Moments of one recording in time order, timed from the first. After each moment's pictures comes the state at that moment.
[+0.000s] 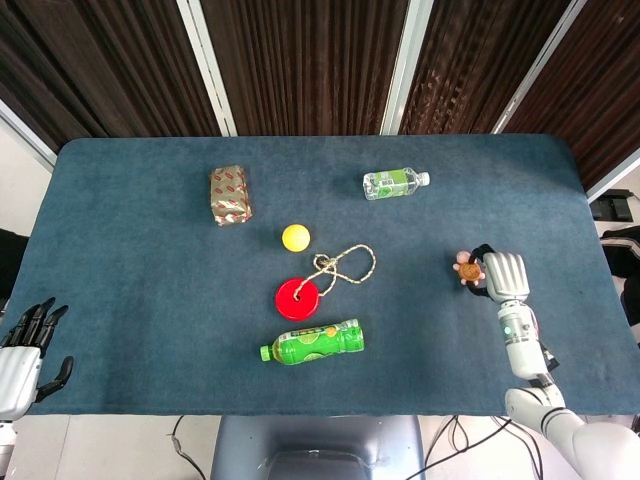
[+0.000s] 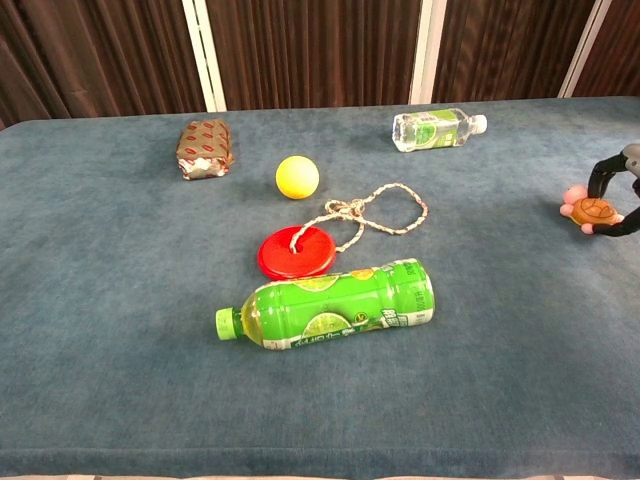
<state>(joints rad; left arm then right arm) -0.07 -1.10 -0.02 -1.61 1.53 1.50 0.05 0.54 -1.79 0.18 -0.55 -1.29 0.99 0.16</state>
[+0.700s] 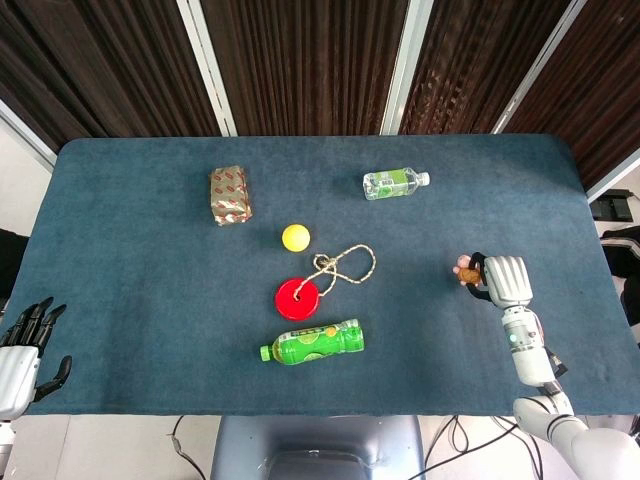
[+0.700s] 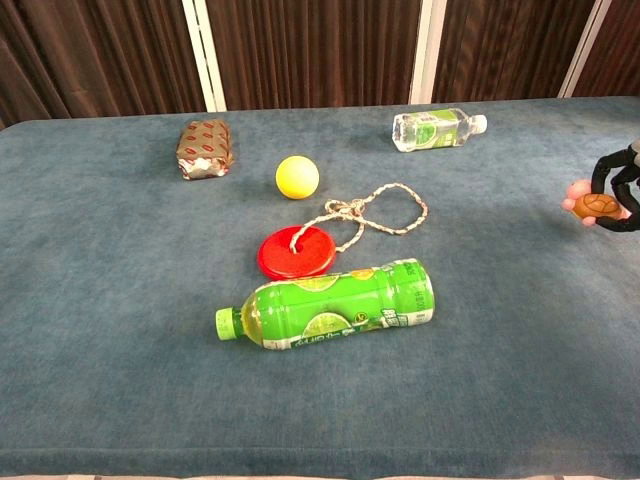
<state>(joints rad) -0.07 -1.10 -0.02 -1.61 1.53 1.50 0.04 0.51 -1.79 0.14 -0.52 -1.39 1.11 0.30</state>
